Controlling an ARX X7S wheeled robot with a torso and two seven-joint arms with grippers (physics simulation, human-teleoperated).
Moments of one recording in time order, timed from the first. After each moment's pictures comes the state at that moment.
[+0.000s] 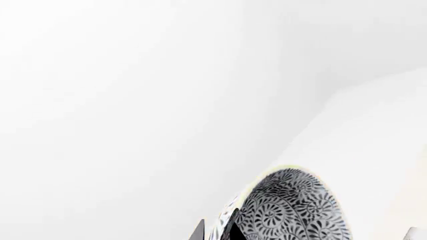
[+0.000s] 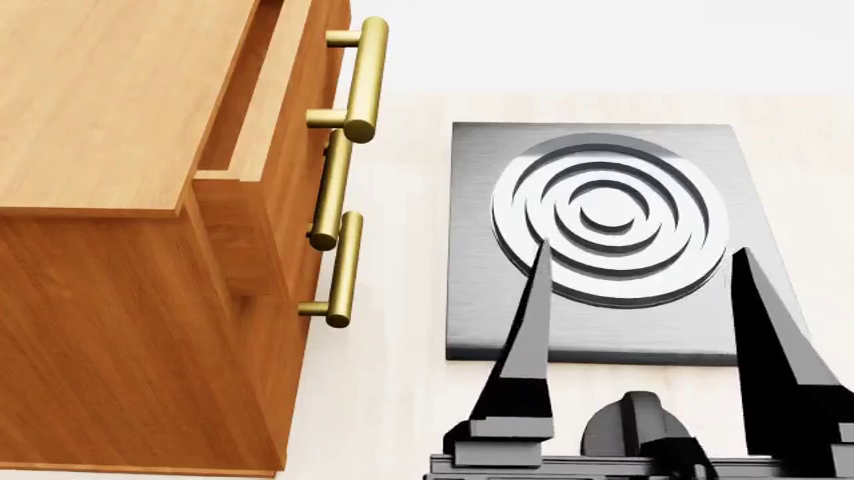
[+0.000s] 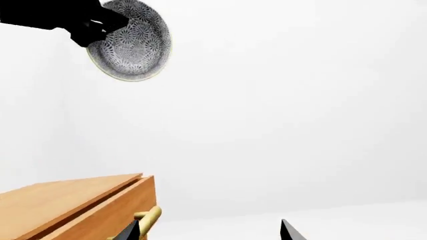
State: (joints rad) left arm -2.32 -0.20 1.69 -0.55 -1.33 -0.35 -0.13; right arm 0.18 0.51 -0.20 -0.98 0.57 0.39 0.63
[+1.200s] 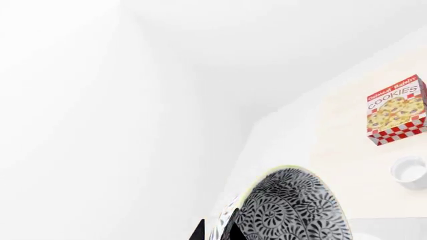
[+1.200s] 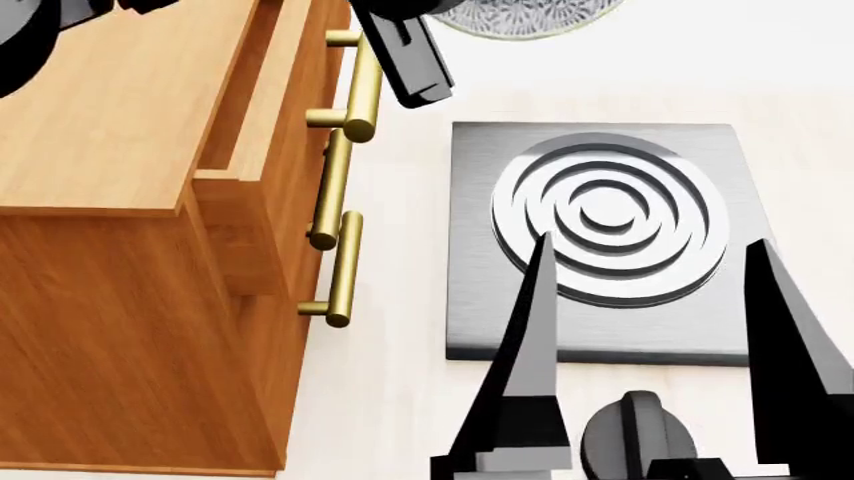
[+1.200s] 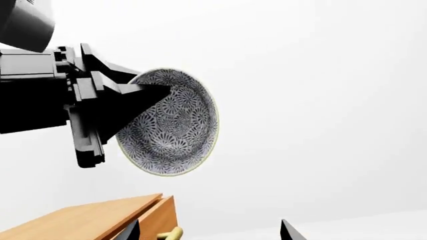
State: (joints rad) left arm -2.19 -0.39 1.64 -0.04 -1.14 -0.25 -0.11; right arm 0.28 0.77 -0.41 -1.02 0.70 0.15 0.88
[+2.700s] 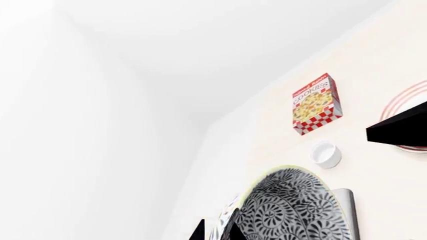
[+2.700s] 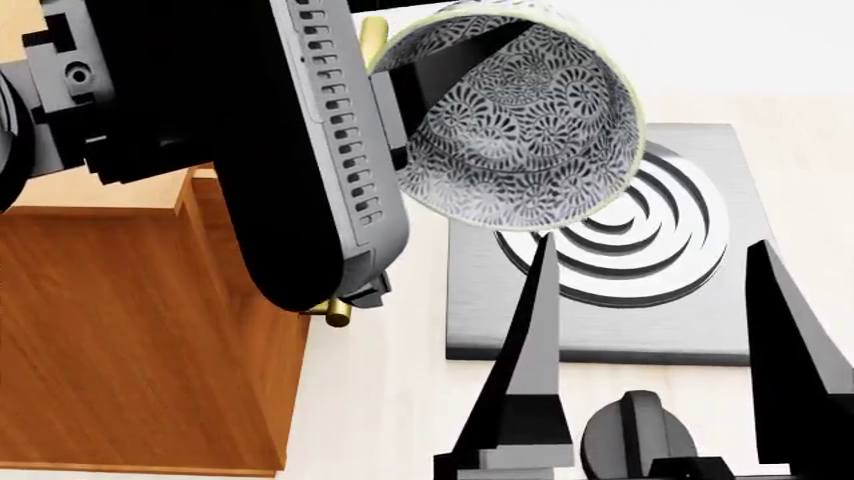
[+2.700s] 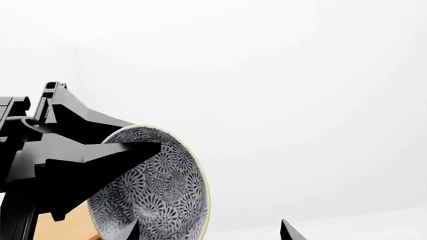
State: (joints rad) left arm -2.10 -0.51 1.63 0.18 -1.09 -0.24 -0.01; right arm 0.31 0.82 -0.47 -1.00 0.70 0.10 0.92
